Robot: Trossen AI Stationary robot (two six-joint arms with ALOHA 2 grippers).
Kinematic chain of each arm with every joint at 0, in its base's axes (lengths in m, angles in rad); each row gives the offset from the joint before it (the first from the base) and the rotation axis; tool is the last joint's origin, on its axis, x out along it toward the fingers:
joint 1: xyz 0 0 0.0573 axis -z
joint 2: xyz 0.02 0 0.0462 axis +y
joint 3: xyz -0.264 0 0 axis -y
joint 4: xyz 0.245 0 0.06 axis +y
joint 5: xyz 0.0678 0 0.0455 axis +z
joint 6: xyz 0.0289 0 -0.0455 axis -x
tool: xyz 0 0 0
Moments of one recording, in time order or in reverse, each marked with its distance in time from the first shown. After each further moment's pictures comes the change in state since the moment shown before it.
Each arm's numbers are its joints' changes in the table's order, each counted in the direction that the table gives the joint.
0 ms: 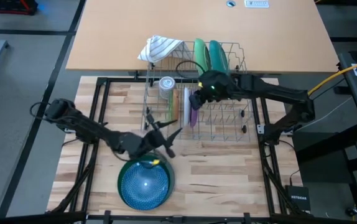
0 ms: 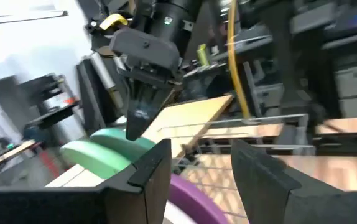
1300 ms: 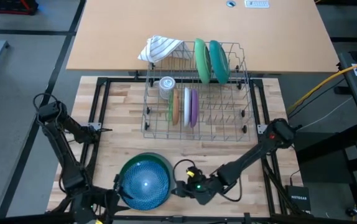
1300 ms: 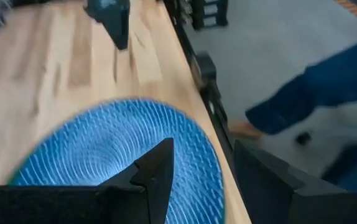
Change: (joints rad) left arm 0.720 -0.041 0.000 0.946 -0.288 0.996; right arm -0.785 0.424 -0.346 -0.950 -0.158 -1.285
